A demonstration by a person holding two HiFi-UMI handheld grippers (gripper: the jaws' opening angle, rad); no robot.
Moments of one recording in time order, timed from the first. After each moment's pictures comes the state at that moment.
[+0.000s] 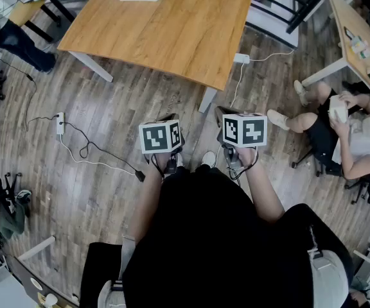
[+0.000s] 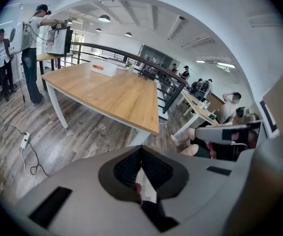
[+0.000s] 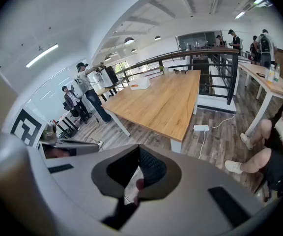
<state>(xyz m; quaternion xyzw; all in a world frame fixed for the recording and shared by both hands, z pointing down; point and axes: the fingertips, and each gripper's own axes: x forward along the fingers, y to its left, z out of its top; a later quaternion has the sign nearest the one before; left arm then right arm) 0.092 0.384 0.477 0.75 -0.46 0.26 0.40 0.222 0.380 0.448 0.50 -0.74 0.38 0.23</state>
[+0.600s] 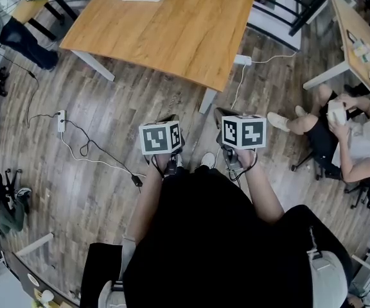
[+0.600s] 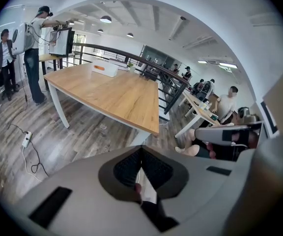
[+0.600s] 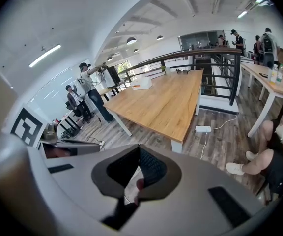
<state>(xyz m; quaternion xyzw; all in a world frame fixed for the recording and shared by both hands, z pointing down) 0.100 0.387 0.475 0.74 -0.47 0.25 0.40 0.228 0.382 0.448 0.49 -0.75 0.38 0.23</state>
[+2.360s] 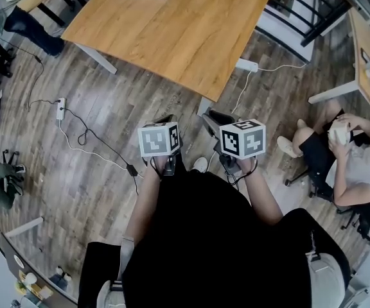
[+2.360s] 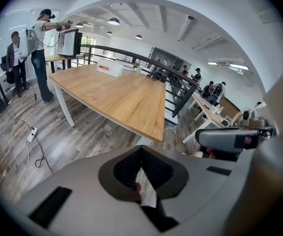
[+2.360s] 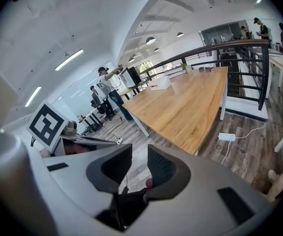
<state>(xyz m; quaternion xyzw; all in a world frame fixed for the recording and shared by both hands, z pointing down) 0.143 0.348 0.491 0.71 -0.52 0.25 0.40 0.243 0.345 0.455 0.36 -0.83 0.36 0.21</state>
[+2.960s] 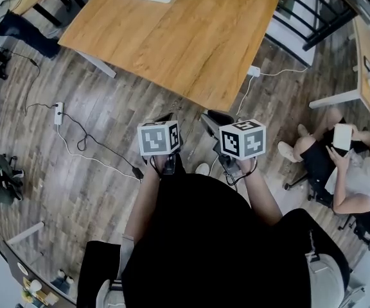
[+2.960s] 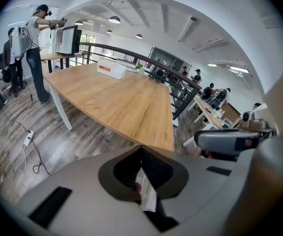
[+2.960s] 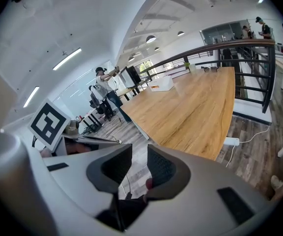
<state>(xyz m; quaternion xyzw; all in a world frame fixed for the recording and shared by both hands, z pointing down) 0.104 0.272 0.496 0.72 -0.51 0.25 0.41 0.199 0.274 0.460 0.36 -0.83 0.37 0.21</state>
